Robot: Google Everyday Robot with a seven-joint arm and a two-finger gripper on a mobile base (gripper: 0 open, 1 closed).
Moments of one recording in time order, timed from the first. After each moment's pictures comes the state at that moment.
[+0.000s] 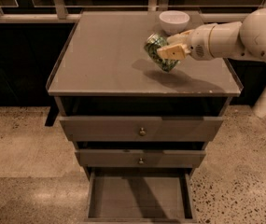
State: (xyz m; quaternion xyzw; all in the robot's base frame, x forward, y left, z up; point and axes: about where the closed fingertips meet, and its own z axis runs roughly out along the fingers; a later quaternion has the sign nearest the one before) arm 0.695 -0.138 0.914 -0.39 0.74 0.16 0.52
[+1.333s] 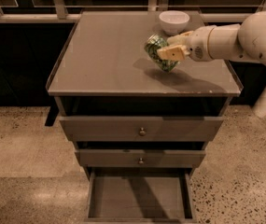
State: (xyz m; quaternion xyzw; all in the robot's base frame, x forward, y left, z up) arm 0.698 -0.139 0.908 -0.39 0.74 0.16 0.52
